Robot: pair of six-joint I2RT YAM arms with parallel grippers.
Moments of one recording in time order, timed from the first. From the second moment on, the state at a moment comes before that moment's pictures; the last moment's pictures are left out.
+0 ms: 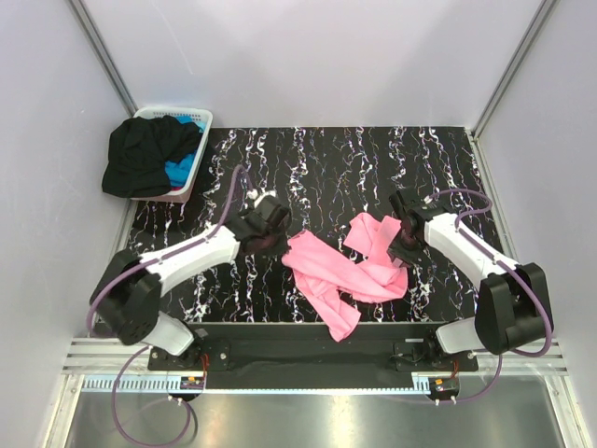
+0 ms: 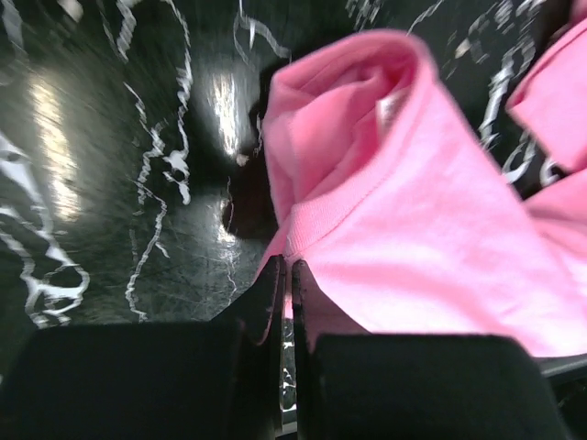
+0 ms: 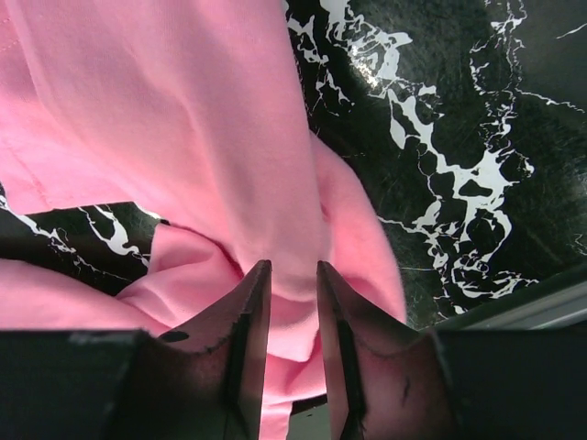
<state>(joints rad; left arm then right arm) -0.72 1.51 0.96 -0.47 -0.09 -0.85 0.32 1.40 0.95 -0.91 0.19 0.94</state>
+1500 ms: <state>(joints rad) -0.44 1.15 1.06 -0.61 -0.47 -0.76 0.32 1.70 1.14 -0.84 0.10 0.81</state>
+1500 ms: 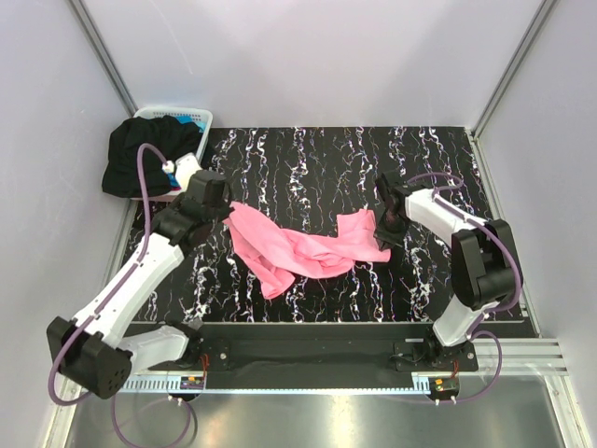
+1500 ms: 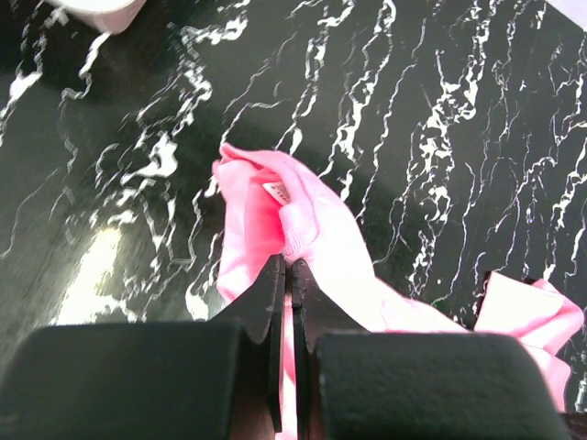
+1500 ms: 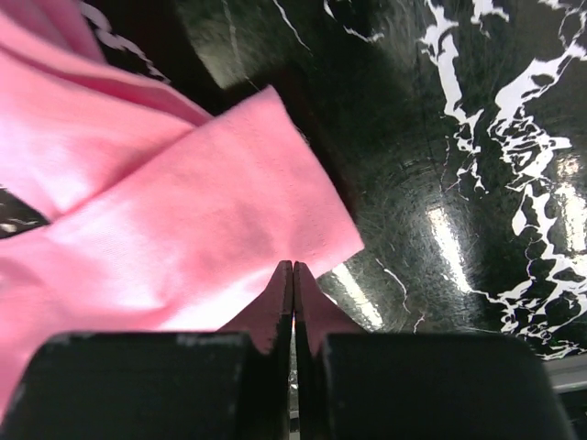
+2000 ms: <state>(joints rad) -0.44 0.80 0.91 -1.08 -0.54 -1.10 0.32 1.76 1.27 -0.86 0.15 0.78</state>
